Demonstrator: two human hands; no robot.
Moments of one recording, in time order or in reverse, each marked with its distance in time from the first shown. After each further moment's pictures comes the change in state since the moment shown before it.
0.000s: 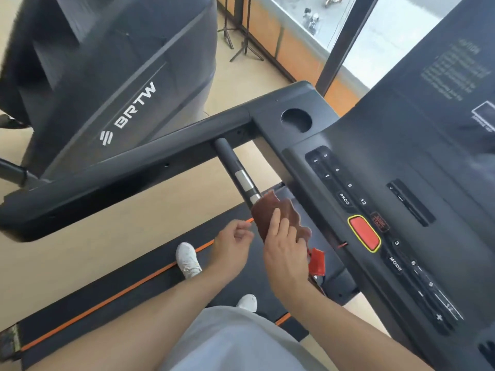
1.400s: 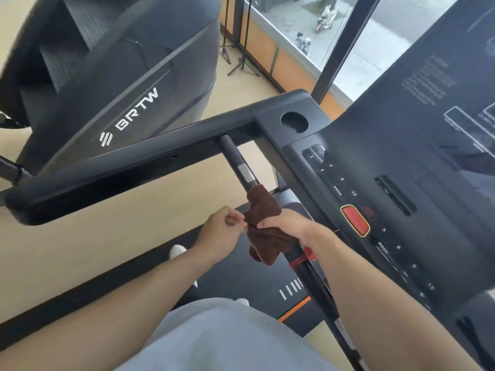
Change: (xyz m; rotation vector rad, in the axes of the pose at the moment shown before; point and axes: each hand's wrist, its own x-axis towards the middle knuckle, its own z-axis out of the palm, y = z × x) left_hand -0.024 0.007 -0.037 0.000 -0.059 0.023; right_hand 0.047 0.048 -0.037 1.116 -0.771 0.246
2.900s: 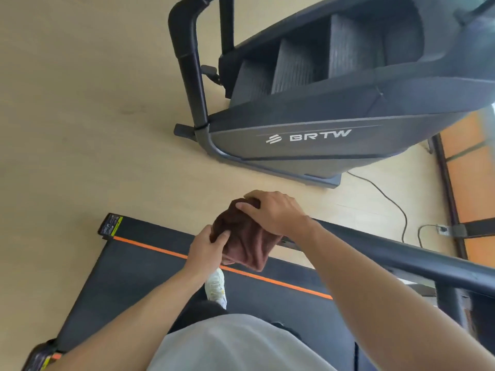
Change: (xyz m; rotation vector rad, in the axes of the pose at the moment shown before) left_hand -0.005 -0.189 -0.359 -0.398 0.666 -0.393; right_hand 0.093 -0.356 0.405 -1.271 -0.196 -0.731
